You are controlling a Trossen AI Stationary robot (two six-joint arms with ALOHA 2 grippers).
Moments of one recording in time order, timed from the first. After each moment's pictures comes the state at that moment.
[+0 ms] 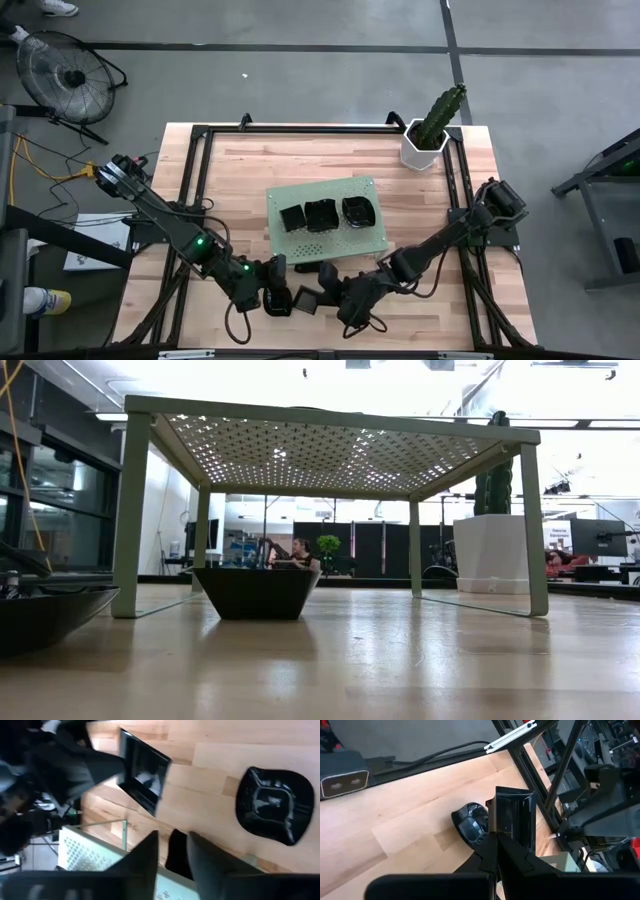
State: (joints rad) left arm -0.67 1.43 1.21 -0.59 -0.33 0.90; right arm 0.55 1.82 1.33 -0.05 0.22 -0.71
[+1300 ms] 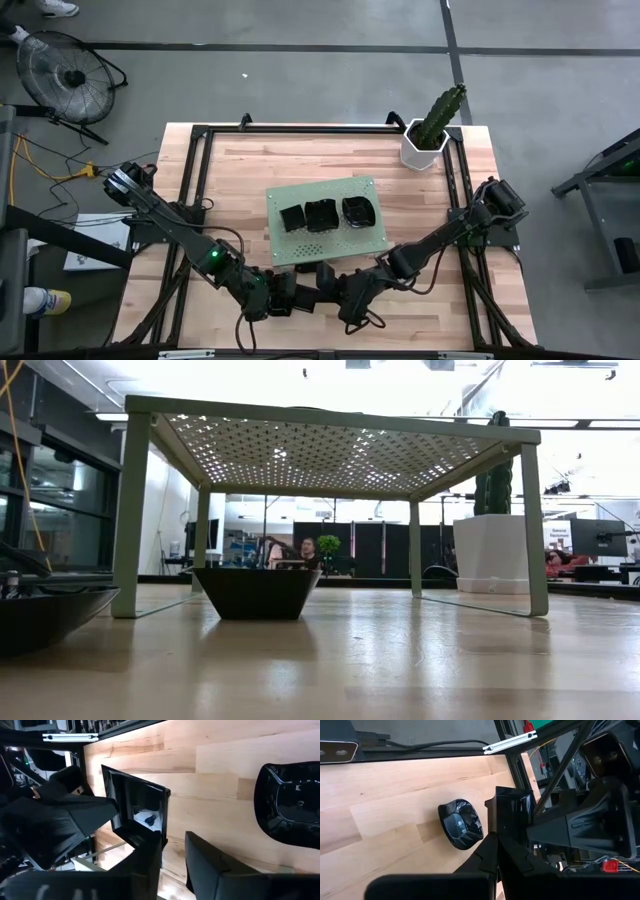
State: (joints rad) left arm -0.67 1.54 1.21 -0.45 -0.33 1.10; right arm 0.53 1.82 1.33 -0.02 0.20 -0.92
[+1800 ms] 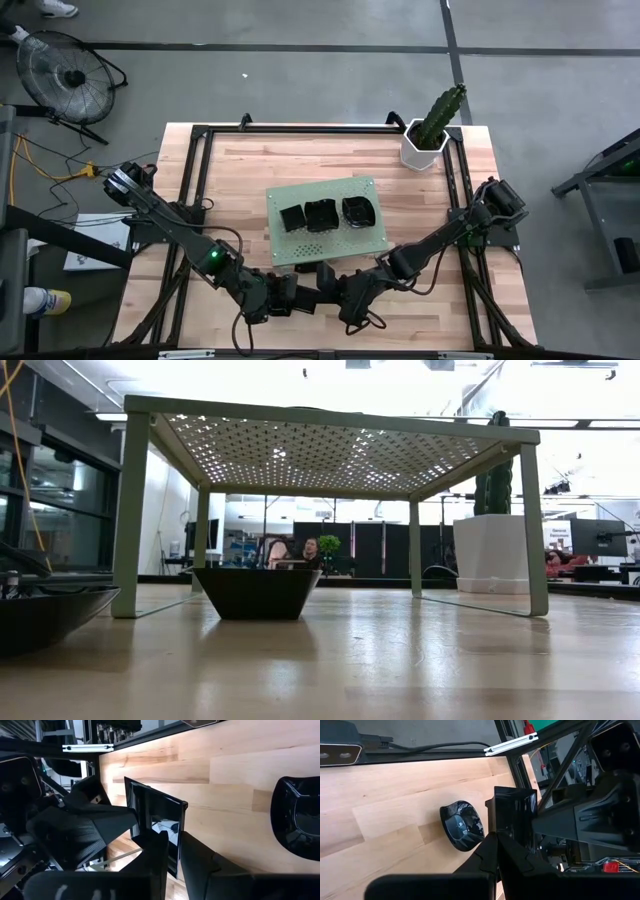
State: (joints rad) left arm -0.67 1.54 1.21 -0.38 -0.32 1.13; right arm 0.53 1.82 1.33 -0.02 0.20 -0.92
